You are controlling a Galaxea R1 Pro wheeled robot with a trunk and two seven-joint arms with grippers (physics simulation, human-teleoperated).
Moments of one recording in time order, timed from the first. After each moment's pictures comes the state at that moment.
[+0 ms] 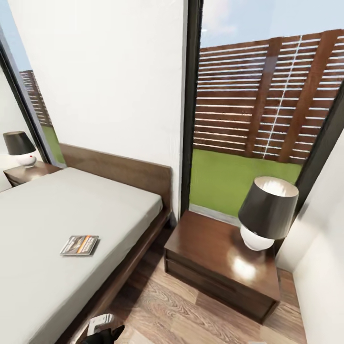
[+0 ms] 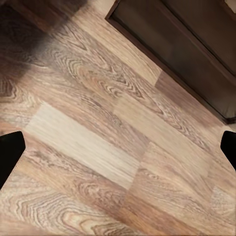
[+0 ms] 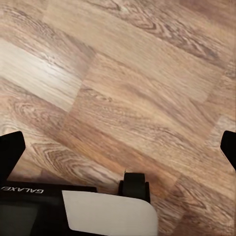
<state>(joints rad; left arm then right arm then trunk) -0.48 0.12 0.52 -0.02 -0.19 -0.15 -0.53 -0.48 -0.07 0.50 0.08 -0.51 -0.03 0.22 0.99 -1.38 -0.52</state>
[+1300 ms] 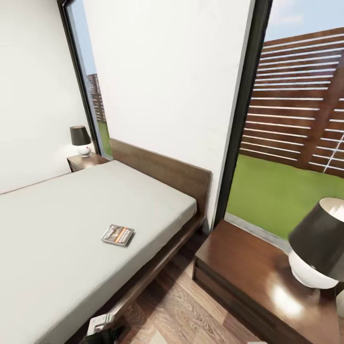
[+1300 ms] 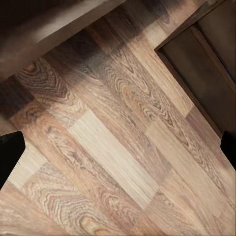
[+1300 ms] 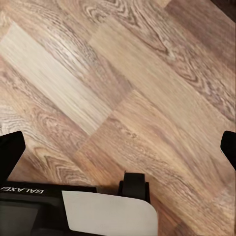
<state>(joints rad) -0.48 0.12 0.52 -0.02 -0.19 -0.15 -0.53 -0.48 -0.08 0.50 0.08 -0.51 -0.03 0.22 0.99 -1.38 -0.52</state>
